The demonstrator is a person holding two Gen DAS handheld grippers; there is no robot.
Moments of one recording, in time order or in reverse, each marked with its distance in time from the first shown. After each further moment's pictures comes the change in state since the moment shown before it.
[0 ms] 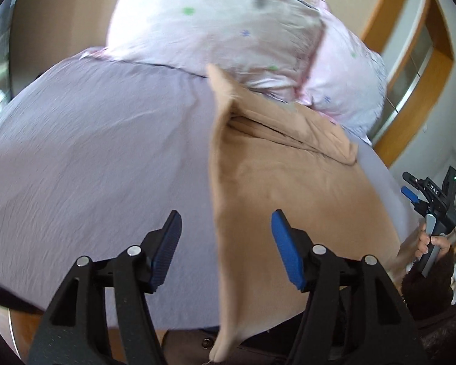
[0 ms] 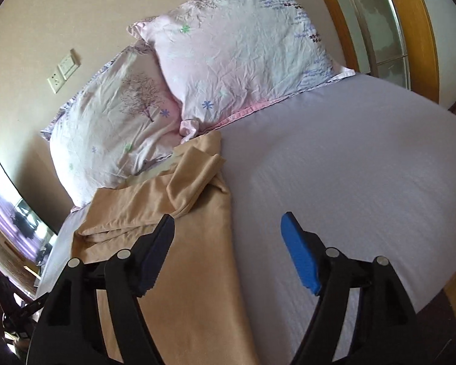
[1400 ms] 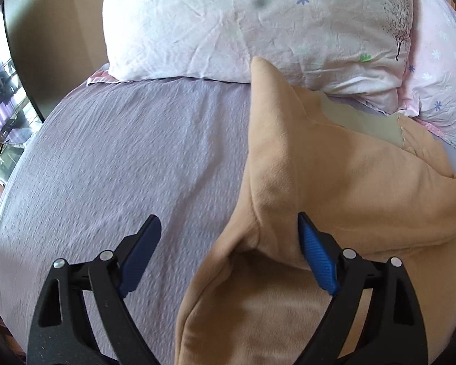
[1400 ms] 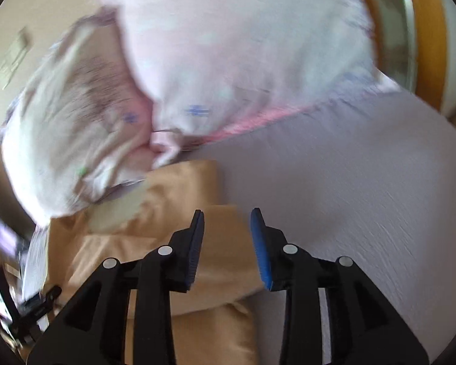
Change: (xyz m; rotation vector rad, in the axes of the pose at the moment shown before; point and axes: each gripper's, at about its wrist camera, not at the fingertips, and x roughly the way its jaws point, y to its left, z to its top) left arm 0.180 -0.048 0.106 -0.008 0.074 0.467; right arm 0.150 0.054 0.087 -0.144 0.137 -0.032
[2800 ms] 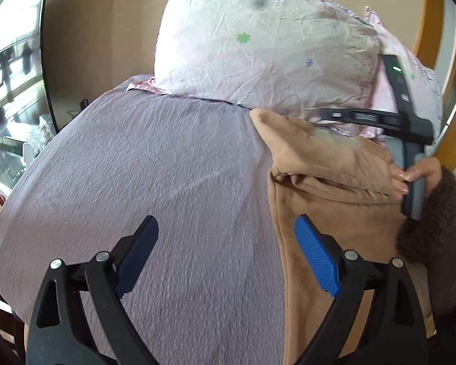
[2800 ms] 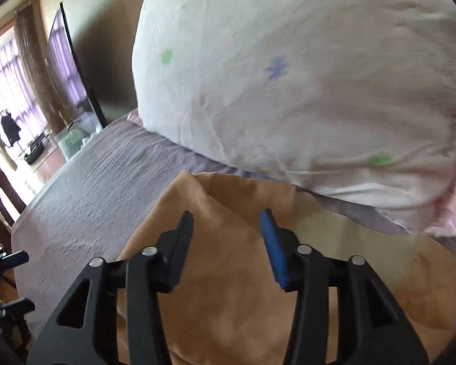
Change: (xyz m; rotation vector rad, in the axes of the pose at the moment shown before) left arm -0.088 0.118 -0.075 -0.024 -0.185 -0.209; right arm 0.076 0.217 0.005 -0.529 0.100 0.266
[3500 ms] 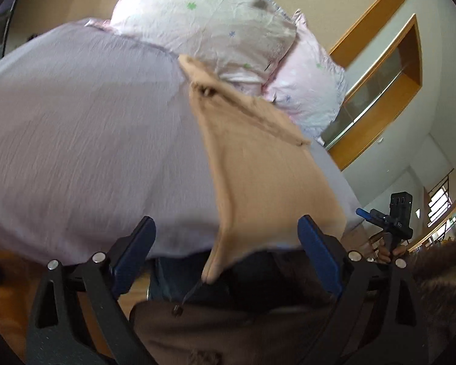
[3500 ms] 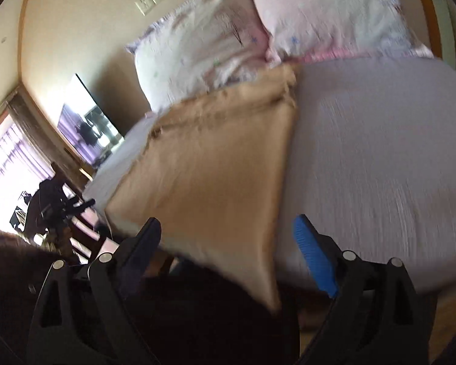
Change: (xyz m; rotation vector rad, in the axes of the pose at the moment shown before) left arm -0.079 0.046 -0.118 -0.089 0.133 -0.518; right arm -0.267 -0.065 -0.329 0.404 0.027 0.162
